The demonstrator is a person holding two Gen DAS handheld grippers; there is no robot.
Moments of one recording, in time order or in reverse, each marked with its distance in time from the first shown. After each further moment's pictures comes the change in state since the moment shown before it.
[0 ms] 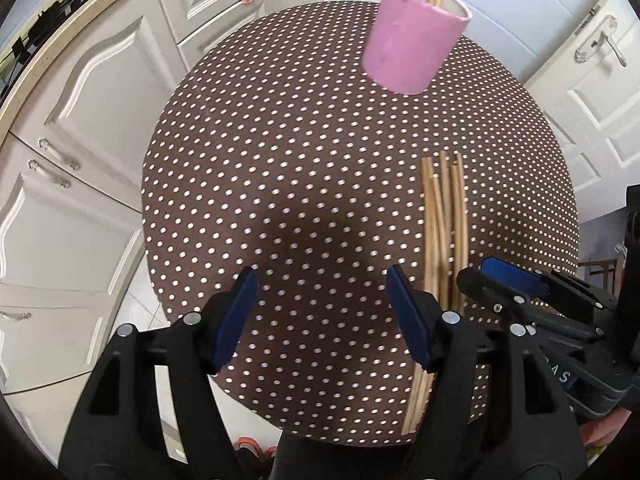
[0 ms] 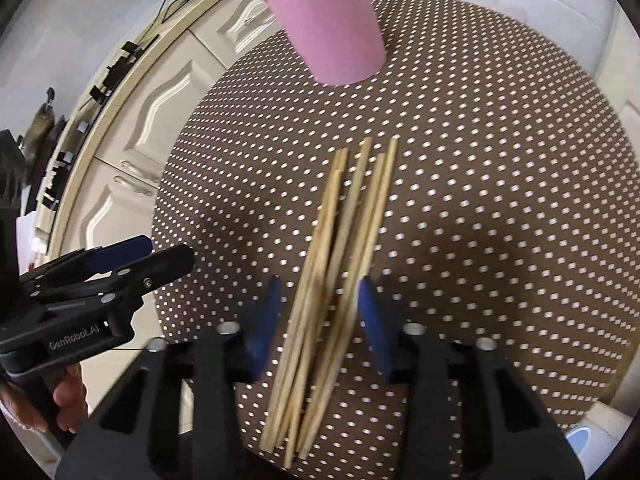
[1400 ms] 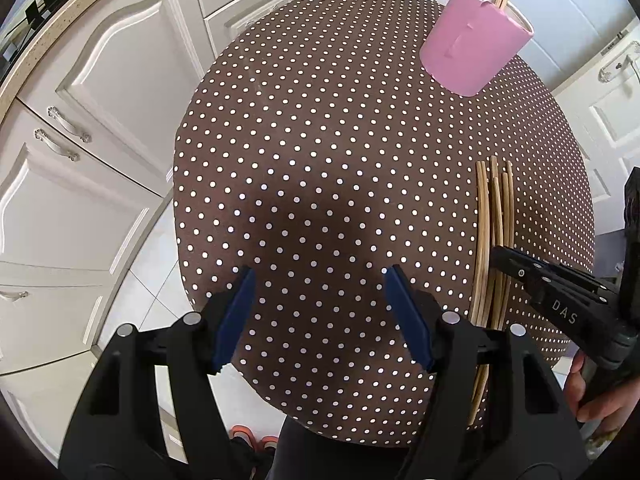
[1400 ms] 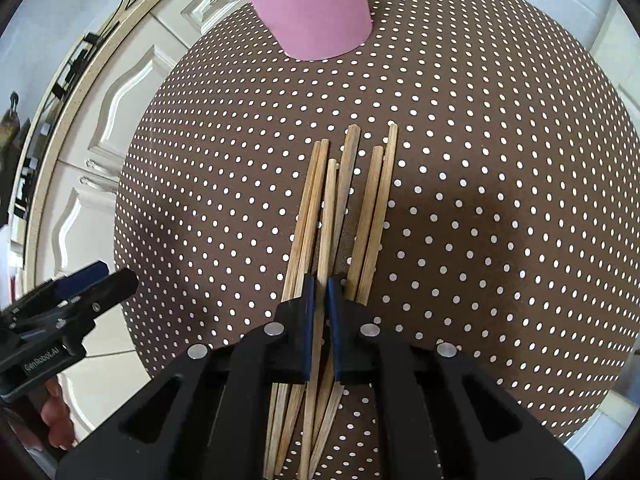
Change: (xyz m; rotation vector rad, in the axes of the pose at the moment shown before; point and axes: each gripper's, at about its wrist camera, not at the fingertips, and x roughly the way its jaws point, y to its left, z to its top) left arm 0.019 0.053 -0.001 -0.073 0.039 0.006; right arm 0.055 0.012 0.045 0.078 0.084 -0.103
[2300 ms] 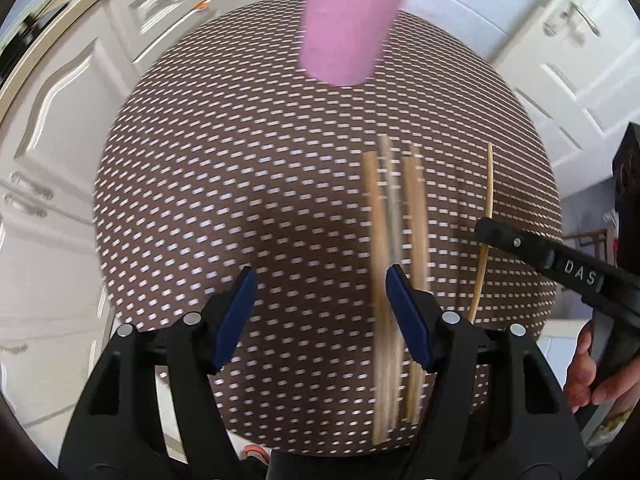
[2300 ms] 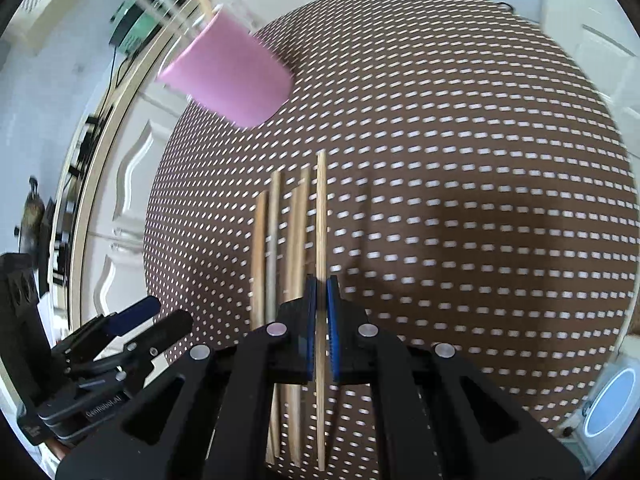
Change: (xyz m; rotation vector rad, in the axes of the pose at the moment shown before) left arm -0.009 -0.091 -0.004 0.205 -0.027 -0.085; right arm -0.082 -0.109 -0.034 0.218 -0.126 0.113
